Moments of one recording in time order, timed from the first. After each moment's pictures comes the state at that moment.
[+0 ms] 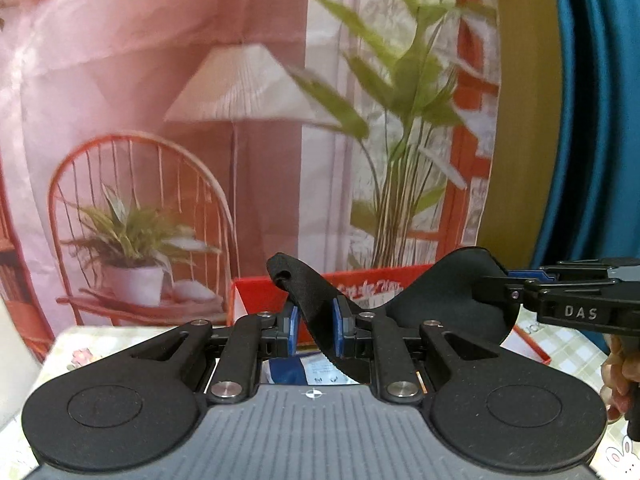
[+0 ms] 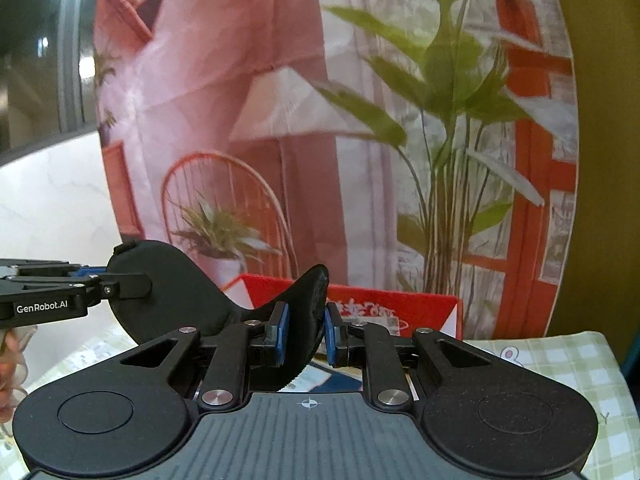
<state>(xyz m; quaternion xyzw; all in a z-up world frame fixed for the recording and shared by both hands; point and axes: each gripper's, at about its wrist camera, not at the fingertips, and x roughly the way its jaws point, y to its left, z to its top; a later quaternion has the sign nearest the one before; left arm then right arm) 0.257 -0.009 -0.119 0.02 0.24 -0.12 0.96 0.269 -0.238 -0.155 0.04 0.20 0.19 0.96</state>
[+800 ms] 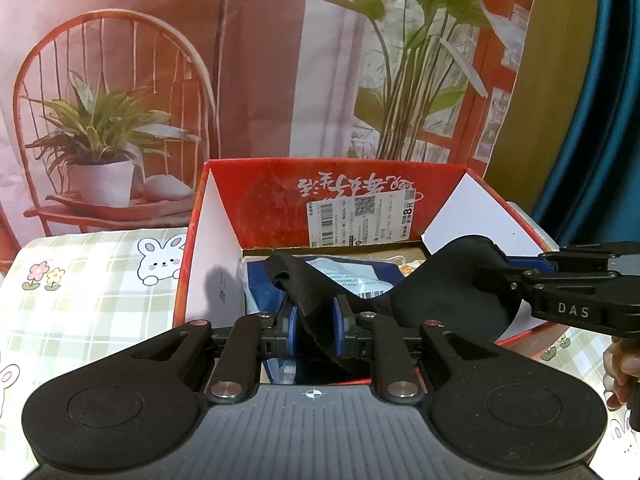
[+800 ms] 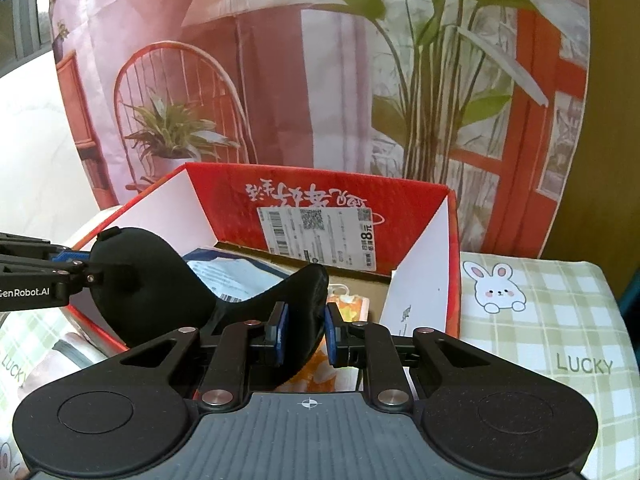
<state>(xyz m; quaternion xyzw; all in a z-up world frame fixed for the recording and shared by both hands) 0.299 -0.009 -0.189 0.00 0.37 -0.13 0.92 0.314 -0.233 -0.223 0.01 0.33 0.15 0.93</state>
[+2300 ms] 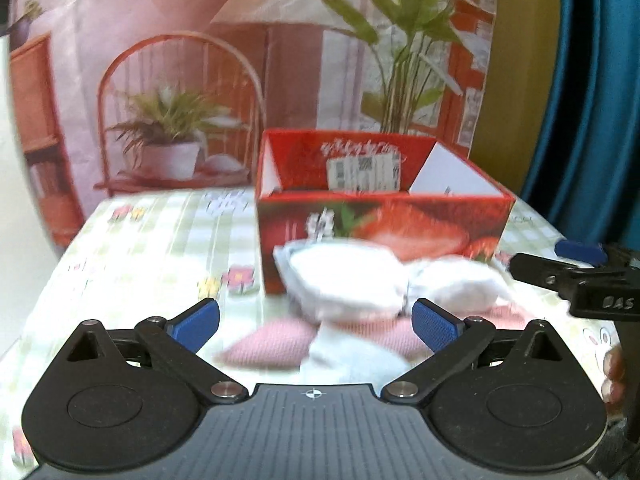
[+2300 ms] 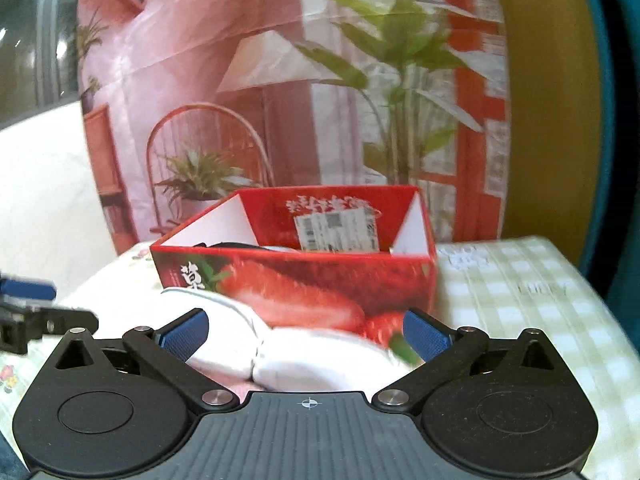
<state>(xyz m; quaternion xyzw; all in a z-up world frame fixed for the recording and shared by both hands) 0.099 0.033 -0.177 0.00 0.34 -0.08 0.94 0.114 -0.221 -0.221 0.06 0.23 0.11 0.97</state>
